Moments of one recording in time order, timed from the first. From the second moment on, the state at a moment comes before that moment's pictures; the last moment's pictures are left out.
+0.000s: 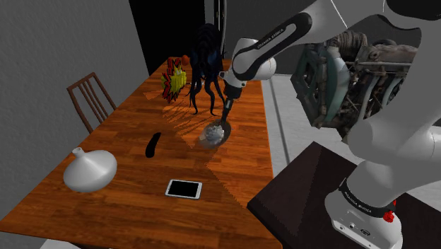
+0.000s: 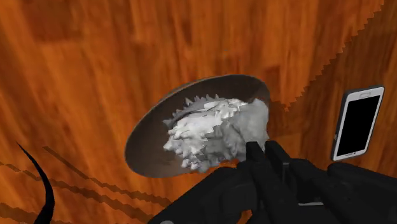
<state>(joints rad) -0.95 0.37 1.04 -2.22 0.02 2.47 -0.63</state>
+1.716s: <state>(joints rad) -0.46 0.36 0.66 -2.28 -0.63 2.71 -0.10</state>
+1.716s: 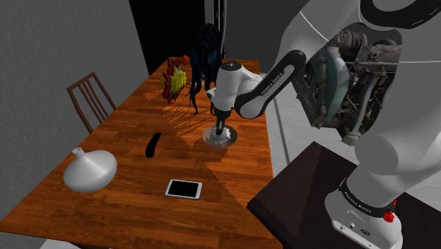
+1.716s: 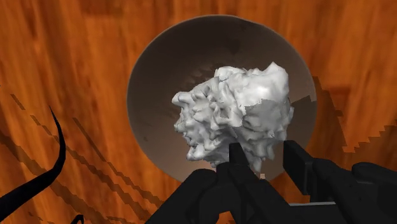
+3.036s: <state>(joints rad) -0.48 0.26 0.67 -2.37 -0.56 2.70 0.05</state>
